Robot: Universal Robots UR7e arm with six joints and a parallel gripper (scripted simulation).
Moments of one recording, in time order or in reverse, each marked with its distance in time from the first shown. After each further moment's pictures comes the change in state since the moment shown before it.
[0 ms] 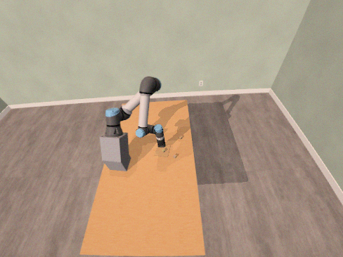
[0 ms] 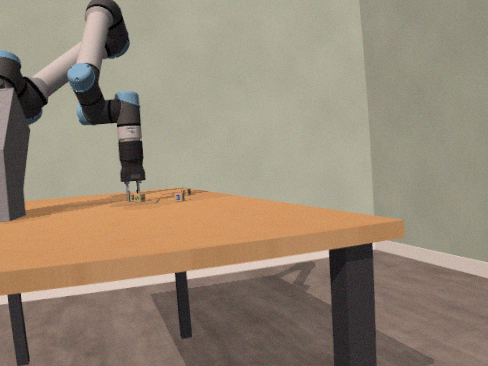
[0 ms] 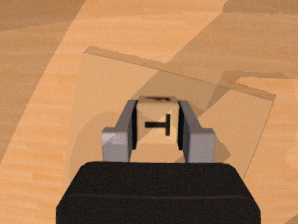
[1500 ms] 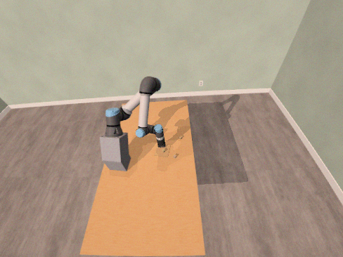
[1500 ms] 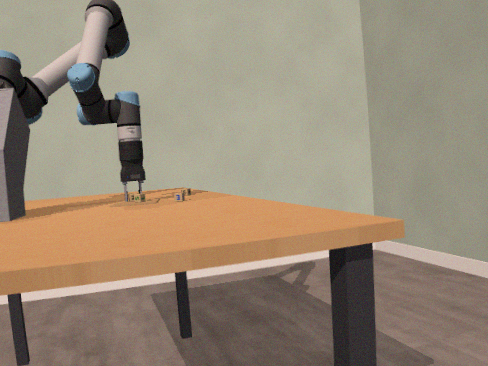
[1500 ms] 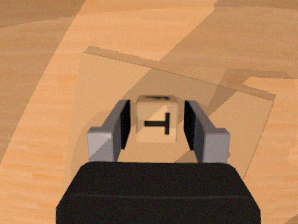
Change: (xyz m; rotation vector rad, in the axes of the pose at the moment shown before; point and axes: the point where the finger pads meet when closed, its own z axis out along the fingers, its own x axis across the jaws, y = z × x) arm 0.000 0.000 0.000 0.000 0.000 0.000
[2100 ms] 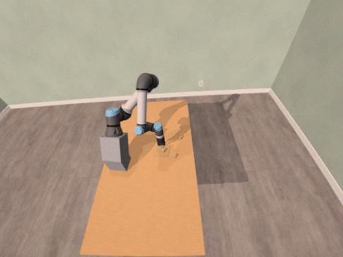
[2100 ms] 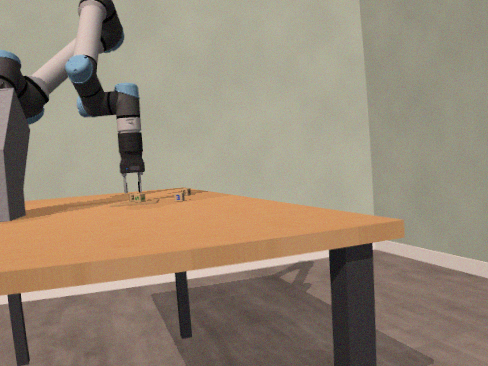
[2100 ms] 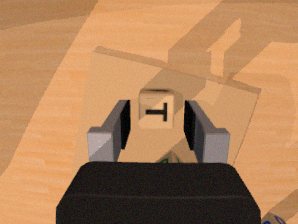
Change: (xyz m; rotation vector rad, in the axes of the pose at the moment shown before) arm 0.000 0.000 -0.026 0.000 0.000 0.000
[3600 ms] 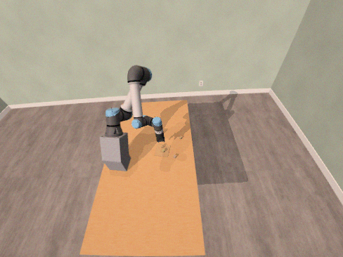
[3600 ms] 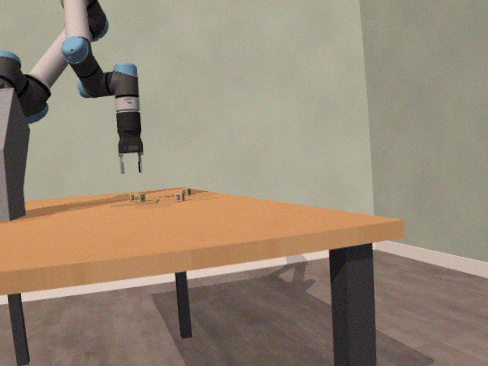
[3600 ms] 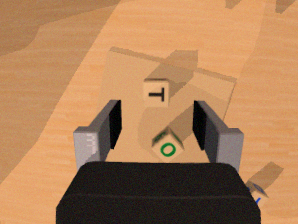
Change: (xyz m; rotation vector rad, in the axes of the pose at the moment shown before) arm 0.000 0.000 -0.064 0.000 0.000 0.000
